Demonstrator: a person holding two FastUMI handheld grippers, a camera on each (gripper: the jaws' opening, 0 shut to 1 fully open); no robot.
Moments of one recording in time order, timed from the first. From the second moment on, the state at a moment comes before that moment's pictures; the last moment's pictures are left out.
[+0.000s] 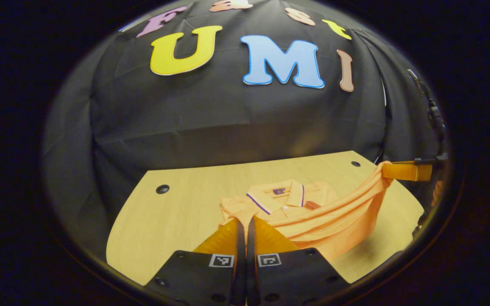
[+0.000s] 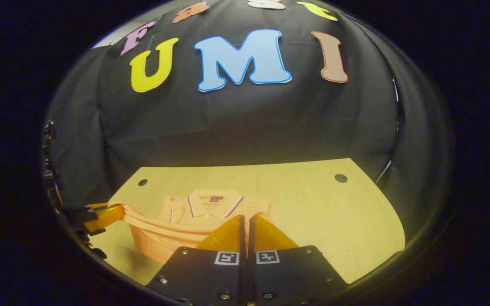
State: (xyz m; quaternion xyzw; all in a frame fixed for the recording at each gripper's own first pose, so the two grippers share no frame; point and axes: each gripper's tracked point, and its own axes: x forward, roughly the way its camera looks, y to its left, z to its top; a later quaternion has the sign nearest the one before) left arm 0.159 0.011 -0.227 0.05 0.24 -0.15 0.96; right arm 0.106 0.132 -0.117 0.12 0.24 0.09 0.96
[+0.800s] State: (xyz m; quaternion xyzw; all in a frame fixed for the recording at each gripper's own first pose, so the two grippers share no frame) left arm 0.280 -0.015 -0.275 0.05 0.21 -0.16 0.96; right arm 0.231 0.143 -0.163 0.08 0.24 0.04 0.97
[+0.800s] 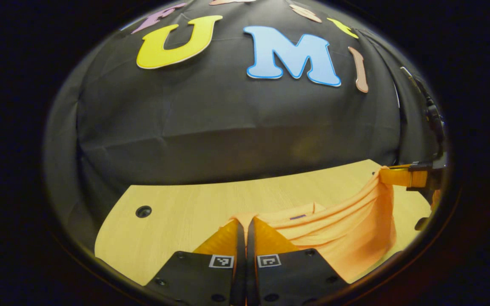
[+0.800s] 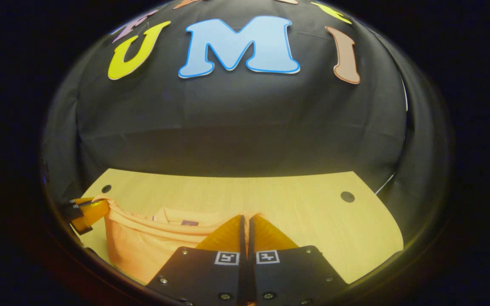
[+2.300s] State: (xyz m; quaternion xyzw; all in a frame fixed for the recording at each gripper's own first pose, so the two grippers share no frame) left arm 0.254 -0.012 -0.266 0.05 0.21 -0.15 0.97; right arm 0.199 0.148 -0.175 0.01 0.27 0.05 0.96
